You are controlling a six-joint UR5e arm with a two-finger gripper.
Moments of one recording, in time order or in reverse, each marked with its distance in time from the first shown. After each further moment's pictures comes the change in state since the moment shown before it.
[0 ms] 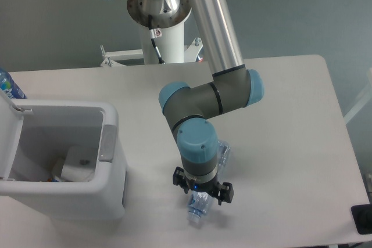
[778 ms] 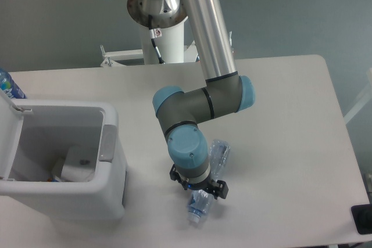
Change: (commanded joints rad) arm -0.012 -0.002 -0.038 -0.009 0.123 0.012
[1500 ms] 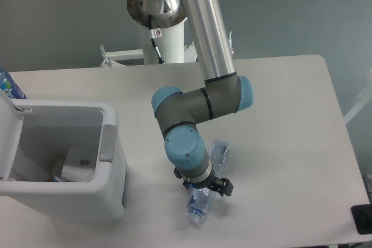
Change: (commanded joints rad) arm -0.003 -0.009 0.006 0.011 0.019 -0.002
